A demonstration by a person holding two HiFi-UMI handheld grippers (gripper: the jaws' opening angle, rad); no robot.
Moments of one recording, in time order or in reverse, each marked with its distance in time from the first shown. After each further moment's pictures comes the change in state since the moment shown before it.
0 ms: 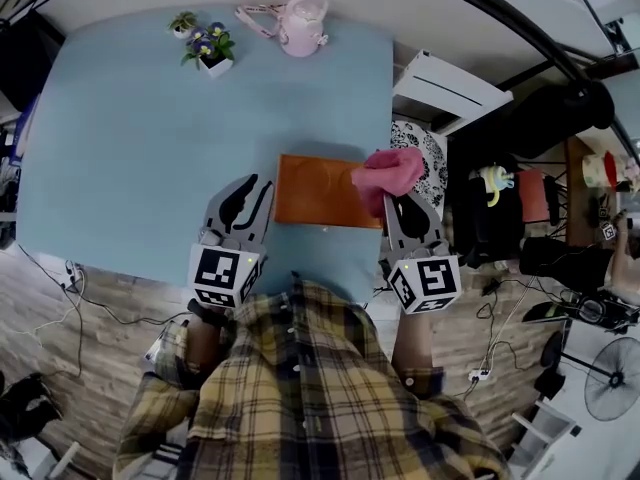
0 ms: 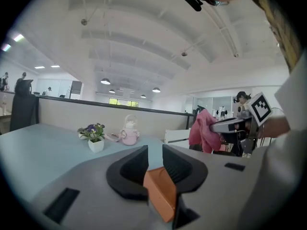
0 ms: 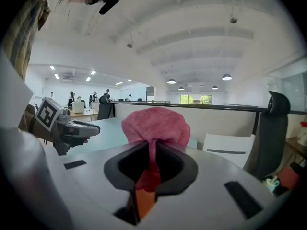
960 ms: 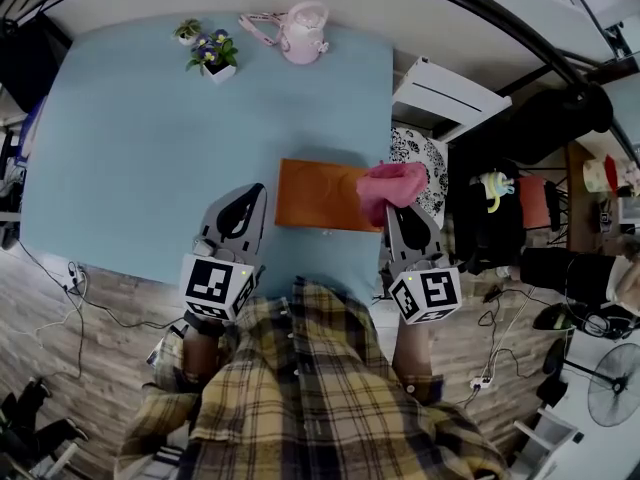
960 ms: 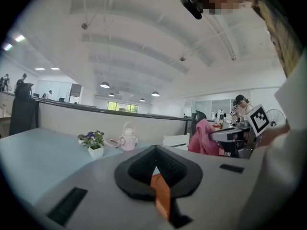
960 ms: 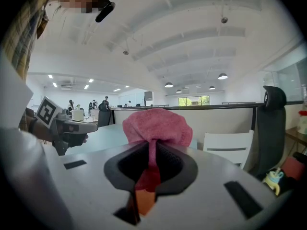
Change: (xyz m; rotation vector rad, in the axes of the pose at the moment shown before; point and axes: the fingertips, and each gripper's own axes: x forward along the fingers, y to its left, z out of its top) left arm -0.020 -0.011 0.029 0.005 -0.047 -0.009; right arm -0.020 -0.001 0.003 0.067 -0.062 -0.002
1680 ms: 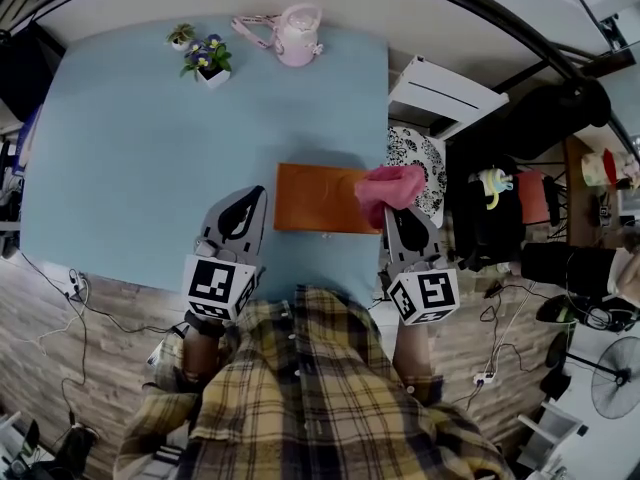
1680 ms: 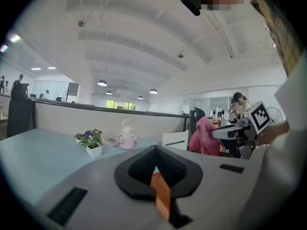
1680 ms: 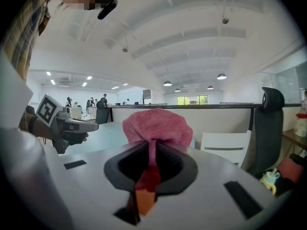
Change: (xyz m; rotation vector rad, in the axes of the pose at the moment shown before) left arm 0.012 0.002 -0.005 0.018 0.033 -0.021; right arm 0.003 -0.004 -0.004 -0.012 0.022 -0.024
